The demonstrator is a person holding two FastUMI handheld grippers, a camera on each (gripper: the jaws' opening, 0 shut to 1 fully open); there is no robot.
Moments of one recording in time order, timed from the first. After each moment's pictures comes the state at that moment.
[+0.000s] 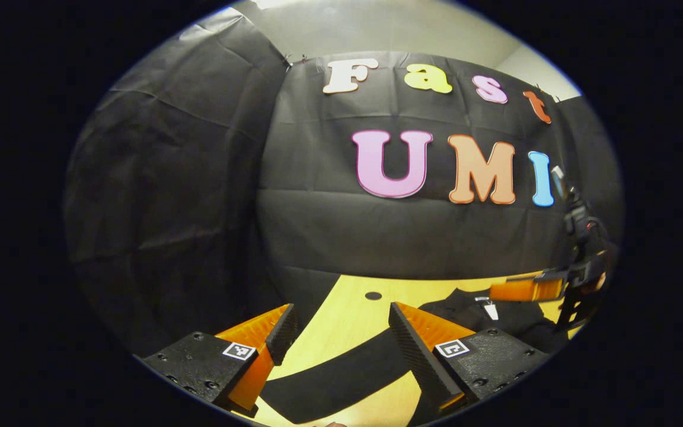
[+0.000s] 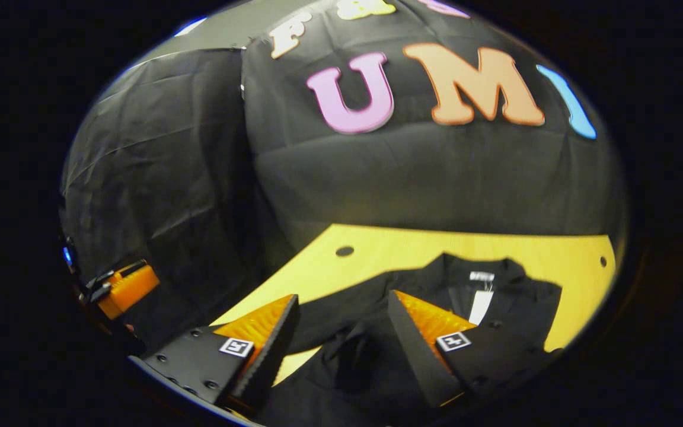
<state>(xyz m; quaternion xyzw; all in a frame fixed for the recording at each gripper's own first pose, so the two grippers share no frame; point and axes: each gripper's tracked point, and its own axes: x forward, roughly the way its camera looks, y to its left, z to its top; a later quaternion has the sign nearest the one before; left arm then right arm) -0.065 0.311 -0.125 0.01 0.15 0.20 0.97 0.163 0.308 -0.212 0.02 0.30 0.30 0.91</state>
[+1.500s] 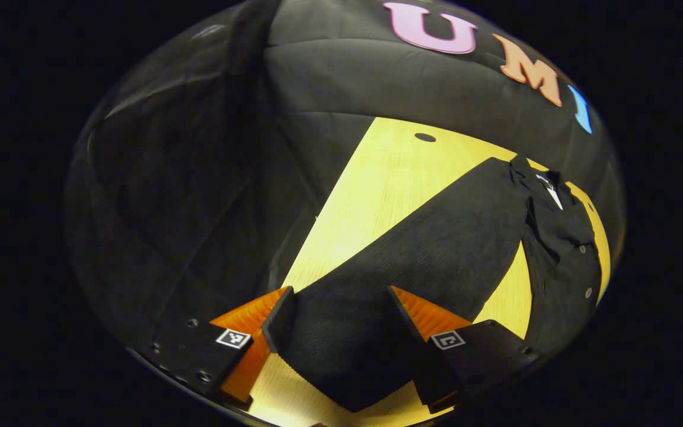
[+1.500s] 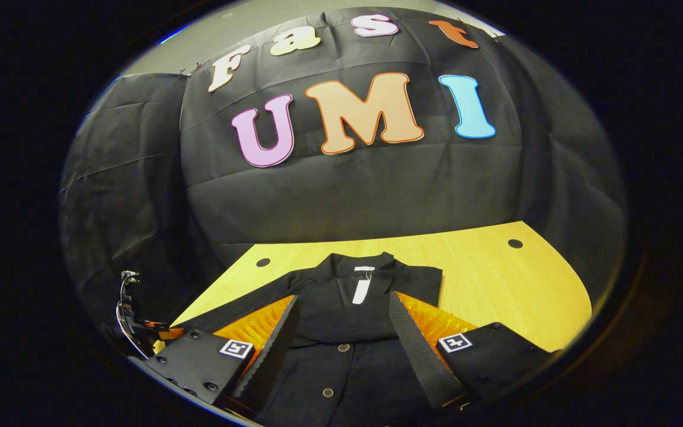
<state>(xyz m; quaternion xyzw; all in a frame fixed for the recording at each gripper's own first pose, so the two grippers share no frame) -0.150 0.377 -0.343 -0.06 0.44 0.22 0.87 0.103 0.127 -0.202 0.07 0.31 0.13 0.94</state>
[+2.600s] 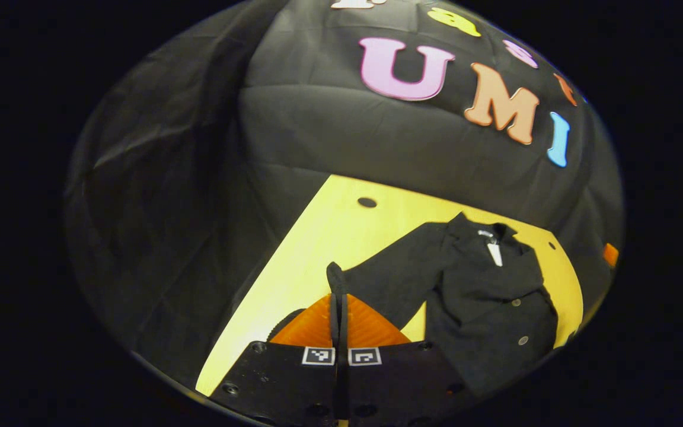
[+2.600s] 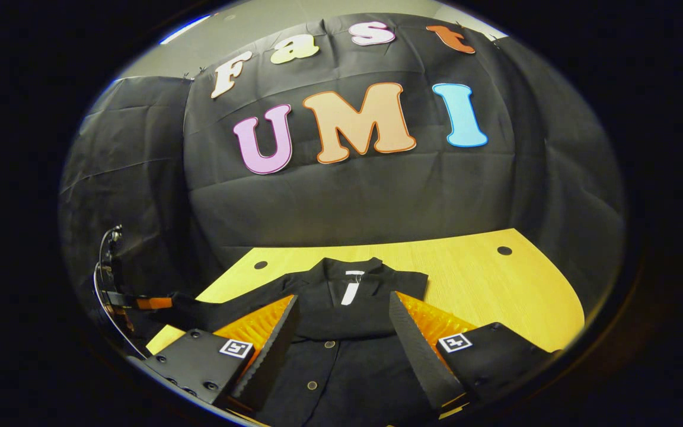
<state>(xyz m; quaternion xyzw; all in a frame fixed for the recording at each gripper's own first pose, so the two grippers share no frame) -0.049 0.285 -0.217 -0.08 0.33 0.17 0.93 0.084 0.083 -0.186 0.06 0.30 0.14 0.94</state>
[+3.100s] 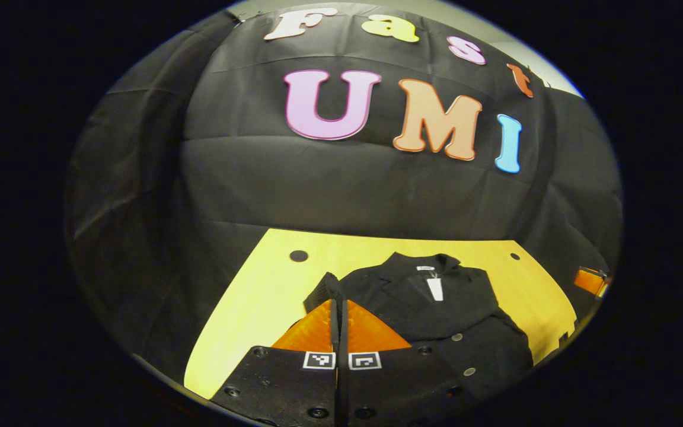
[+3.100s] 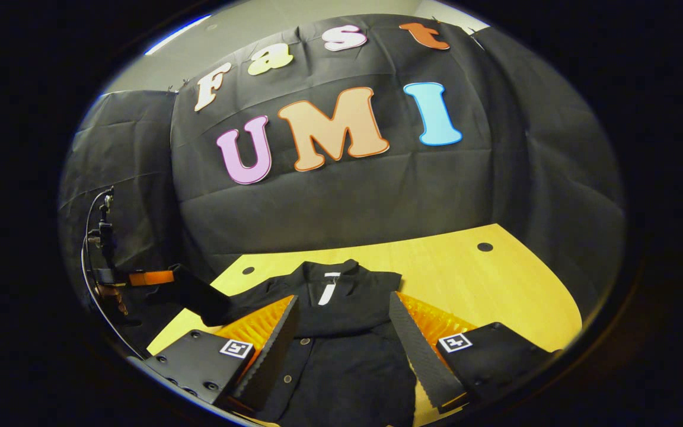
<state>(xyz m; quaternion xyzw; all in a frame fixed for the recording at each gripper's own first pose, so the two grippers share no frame) 0.043 0.168 -0.157 -0.04 0.27 0.07 0.96 0.081 0.008 -0.180 0.09 0.29 0.11 0.95</state>
